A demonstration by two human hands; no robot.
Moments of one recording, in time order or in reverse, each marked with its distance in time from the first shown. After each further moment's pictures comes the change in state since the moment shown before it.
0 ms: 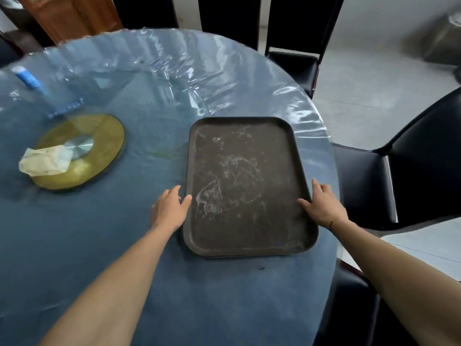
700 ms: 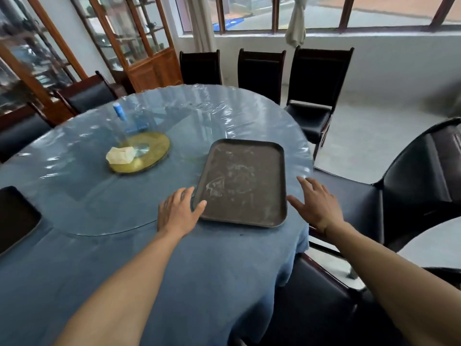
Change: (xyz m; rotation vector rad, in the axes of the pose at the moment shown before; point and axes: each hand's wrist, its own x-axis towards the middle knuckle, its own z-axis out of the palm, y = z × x) left_hand -0.257 0.065 -0.061 0.250 0.351 0.116; right_hand -0.165 0.062 -0.097 -0.128 0.314 -0.468
